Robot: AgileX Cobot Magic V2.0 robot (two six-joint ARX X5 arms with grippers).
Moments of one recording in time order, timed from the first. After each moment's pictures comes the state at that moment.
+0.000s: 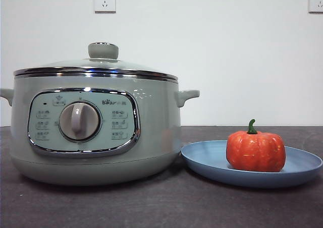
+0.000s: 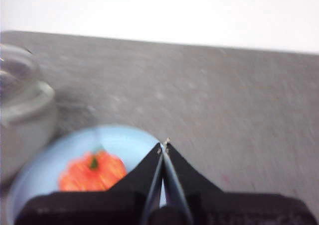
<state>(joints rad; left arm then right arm) 0.03 0.00 0.02 -0.18 0.07 0.07 0.13 0.23 0.23 -0.20 -0.12 -0.05</state>
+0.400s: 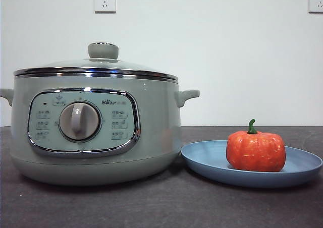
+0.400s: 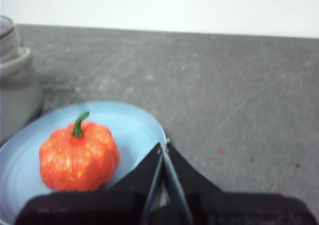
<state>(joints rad) 0.03 0.00 0.02 -0.18 0.07 0.07 0.11 0.01 0.03 -0.18 -0.12 -0.05</state>
